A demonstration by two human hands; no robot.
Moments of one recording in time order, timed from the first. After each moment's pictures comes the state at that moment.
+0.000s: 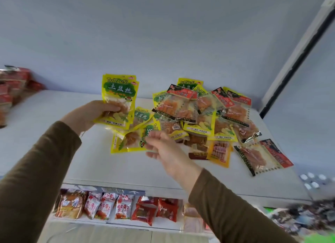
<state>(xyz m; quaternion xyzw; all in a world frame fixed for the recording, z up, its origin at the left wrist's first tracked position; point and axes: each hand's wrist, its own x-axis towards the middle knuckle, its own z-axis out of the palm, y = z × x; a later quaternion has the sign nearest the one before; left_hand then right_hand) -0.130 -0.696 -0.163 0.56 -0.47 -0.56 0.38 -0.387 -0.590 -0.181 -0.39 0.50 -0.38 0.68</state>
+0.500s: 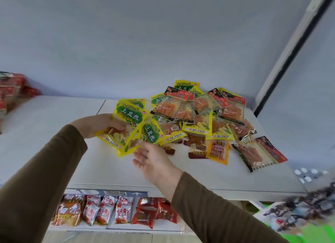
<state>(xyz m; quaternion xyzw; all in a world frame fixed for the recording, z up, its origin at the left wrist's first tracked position) -0.128 -0.706 -0.192 0.54 -0.56 -0.60 0.19 -0.340 -0.580 -0.197 -0.15 0.48 -0.42 0.76</state>
